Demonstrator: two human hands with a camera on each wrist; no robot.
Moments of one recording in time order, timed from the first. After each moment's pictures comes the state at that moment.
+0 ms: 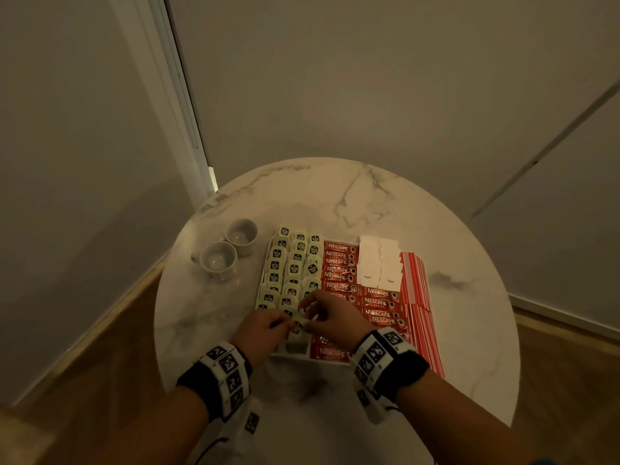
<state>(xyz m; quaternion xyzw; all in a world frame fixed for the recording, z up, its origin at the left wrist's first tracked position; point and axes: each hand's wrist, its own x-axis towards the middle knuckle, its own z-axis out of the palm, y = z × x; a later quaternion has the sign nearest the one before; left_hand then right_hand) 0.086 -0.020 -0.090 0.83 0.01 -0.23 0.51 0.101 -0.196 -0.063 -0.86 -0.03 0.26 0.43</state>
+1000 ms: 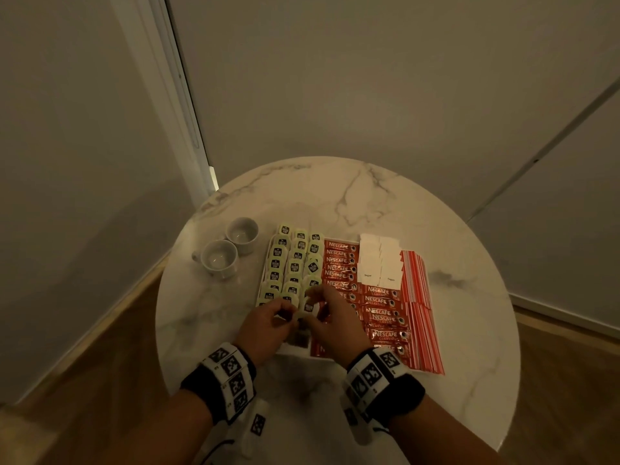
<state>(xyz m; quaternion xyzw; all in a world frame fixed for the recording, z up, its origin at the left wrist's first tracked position) 0.079 -0.025 -0.086 0.77 0.03 -0.19 0.61 0.080 -0.184 -0.068 -0.88 0.00 0.11 0.46</state>
